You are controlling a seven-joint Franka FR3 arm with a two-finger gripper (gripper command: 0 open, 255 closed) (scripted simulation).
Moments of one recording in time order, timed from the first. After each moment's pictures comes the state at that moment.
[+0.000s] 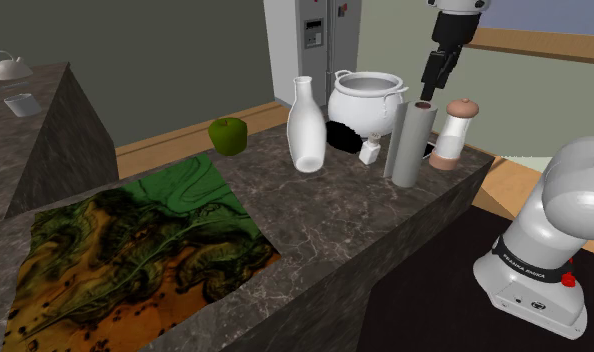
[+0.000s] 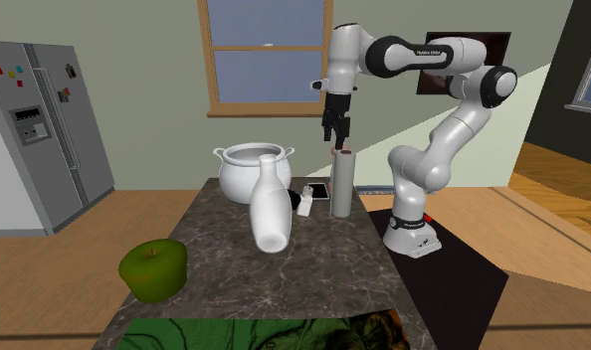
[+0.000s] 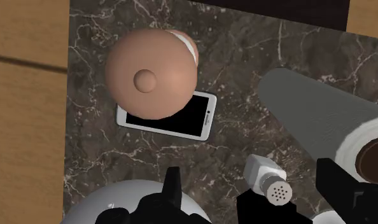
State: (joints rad) arm -0.01 -0.83 -0.06 -2.41 -0.06 1.64 -0.08
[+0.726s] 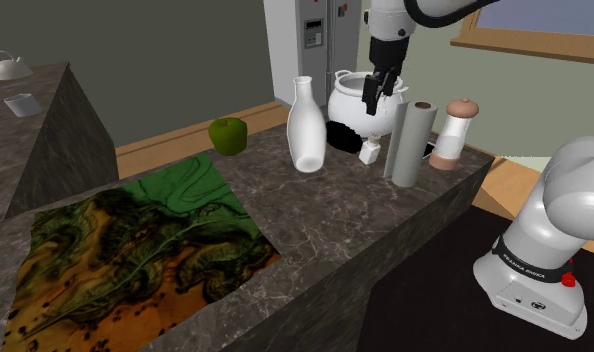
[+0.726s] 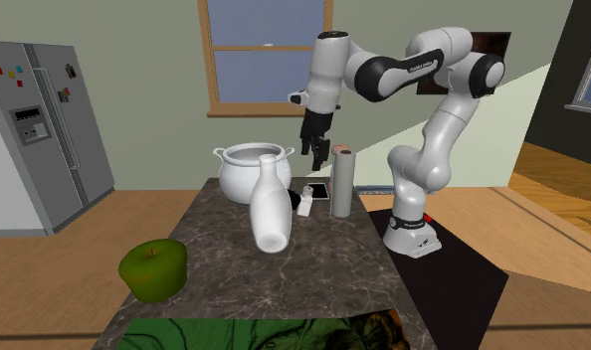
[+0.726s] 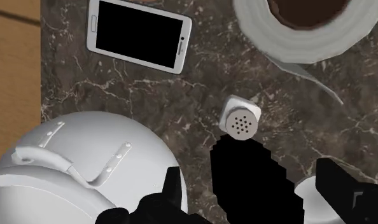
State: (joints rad) arm 0.02 -0.54 0.14 -2.30 -0.12 1.82 0.09
